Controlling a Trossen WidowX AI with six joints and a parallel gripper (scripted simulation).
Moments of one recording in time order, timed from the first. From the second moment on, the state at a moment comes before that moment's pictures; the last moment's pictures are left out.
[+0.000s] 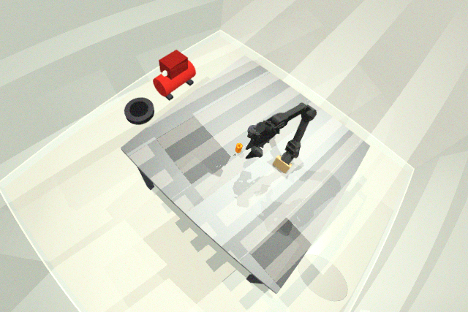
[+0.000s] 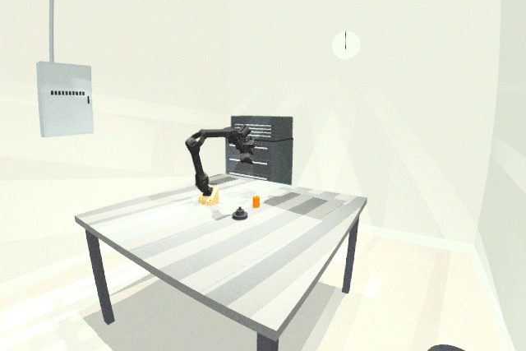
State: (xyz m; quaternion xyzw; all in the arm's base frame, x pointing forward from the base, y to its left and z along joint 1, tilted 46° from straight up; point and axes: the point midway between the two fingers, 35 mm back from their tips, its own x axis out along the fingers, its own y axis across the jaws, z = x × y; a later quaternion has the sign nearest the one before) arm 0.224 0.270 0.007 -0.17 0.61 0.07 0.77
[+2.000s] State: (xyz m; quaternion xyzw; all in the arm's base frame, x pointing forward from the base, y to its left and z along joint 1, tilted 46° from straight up) arm 0.307 0.038 -0.063 -0.25 0.67 -0.29 0.63
